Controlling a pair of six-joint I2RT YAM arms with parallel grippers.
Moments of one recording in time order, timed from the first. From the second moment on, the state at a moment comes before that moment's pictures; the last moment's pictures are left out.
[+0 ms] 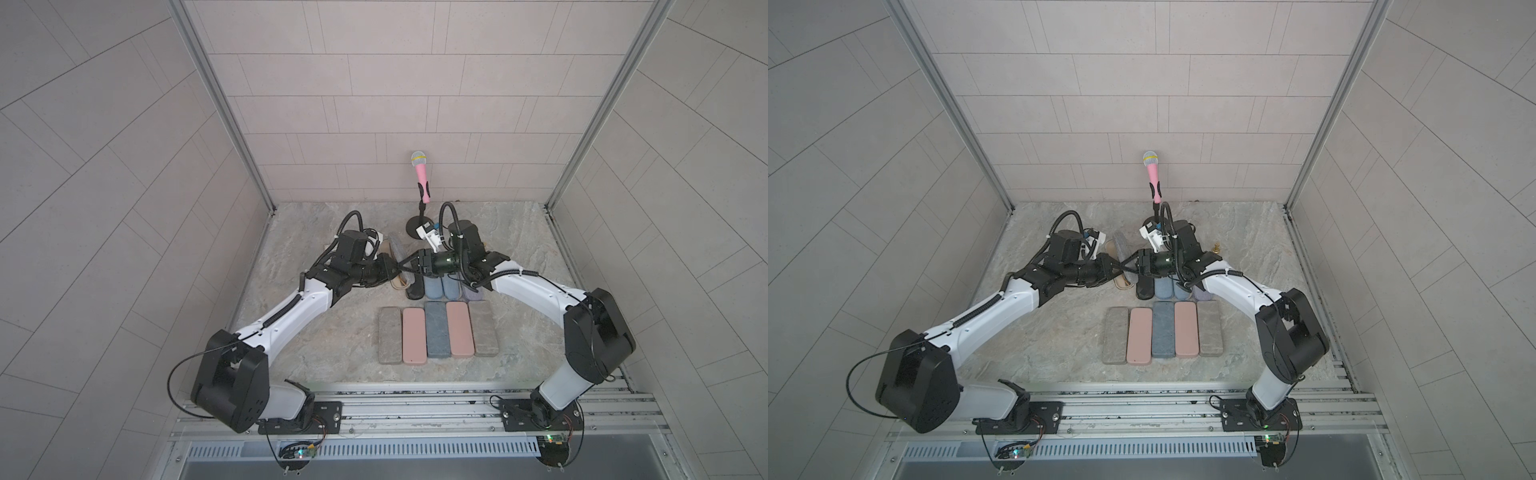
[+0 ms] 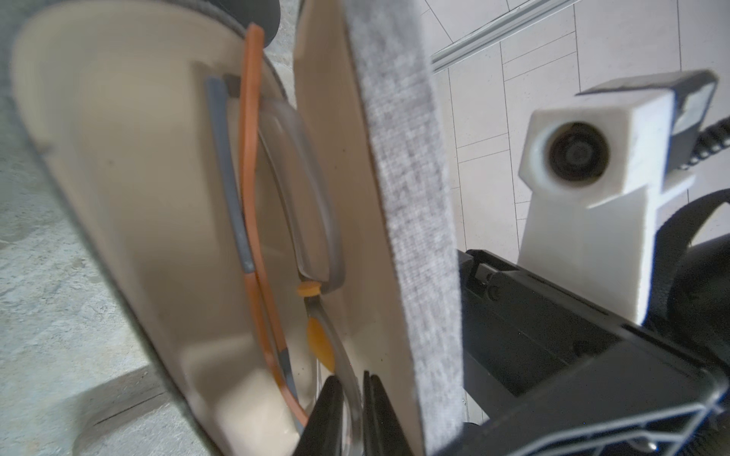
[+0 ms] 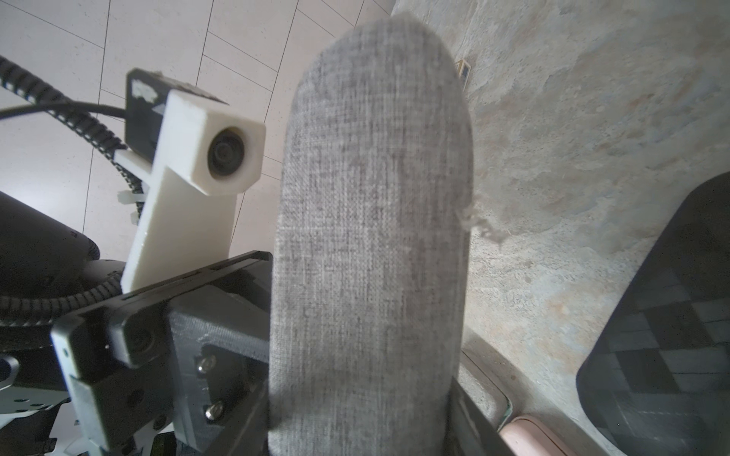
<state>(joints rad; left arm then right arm) -0.46 1.37 0.98 -0.22 0.52 -0.79 0.51 1.64 1.16 -0.04 -0.76 0.69</state>
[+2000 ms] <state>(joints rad) -0.41 1.27 0.92 -0.25 0.51 -0.75 0.46 1.60 1.12 0.07 -0.82 0.79</state>
